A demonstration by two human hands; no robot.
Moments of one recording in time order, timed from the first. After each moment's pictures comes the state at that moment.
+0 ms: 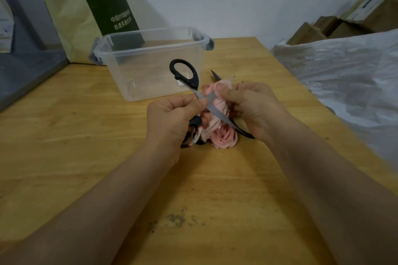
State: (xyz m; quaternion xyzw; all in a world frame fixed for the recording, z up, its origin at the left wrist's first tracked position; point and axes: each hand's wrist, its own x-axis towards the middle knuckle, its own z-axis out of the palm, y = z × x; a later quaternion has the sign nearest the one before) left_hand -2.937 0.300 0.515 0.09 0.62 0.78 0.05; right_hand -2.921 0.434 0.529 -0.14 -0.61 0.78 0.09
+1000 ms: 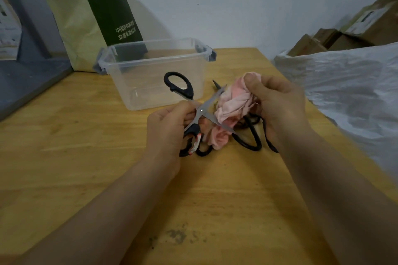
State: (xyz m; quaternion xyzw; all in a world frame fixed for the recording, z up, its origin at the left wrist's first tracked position) left_hand -2.936 0.299 0.525 0.03 0.60 0.80 0.06; right_hand -2.918 0.453 0.536 -0.16 -0.58 0.74 0.29
